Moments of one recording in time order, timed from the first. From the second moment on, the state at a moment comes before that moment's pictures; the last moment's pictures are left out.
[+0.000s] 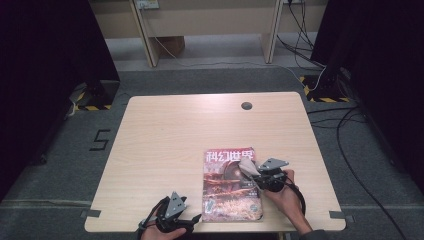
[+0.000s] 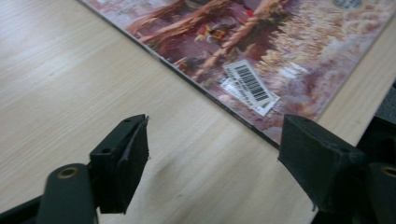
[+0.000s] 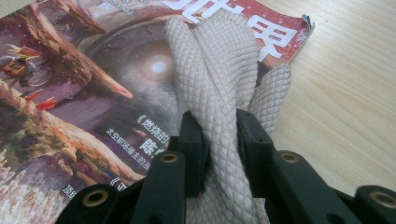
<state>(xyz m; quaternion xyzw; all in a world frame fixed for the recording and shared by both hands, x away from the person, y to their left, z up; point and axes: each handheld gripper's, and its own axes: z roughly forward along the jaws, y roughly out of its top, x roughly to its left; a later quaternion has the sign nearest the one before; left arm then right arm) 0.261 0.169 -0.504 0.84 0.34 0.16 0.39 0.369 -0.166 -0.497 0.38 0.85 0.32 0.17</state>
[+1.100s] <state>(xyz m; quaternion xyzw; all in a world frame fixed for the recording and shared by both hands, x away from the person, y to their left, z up) 0.260 0.137 -0.513 0.87 0.29 0.12 0.39 0.370 -0.109 -0.499 0.32 0.87 0.33 0.17</state>
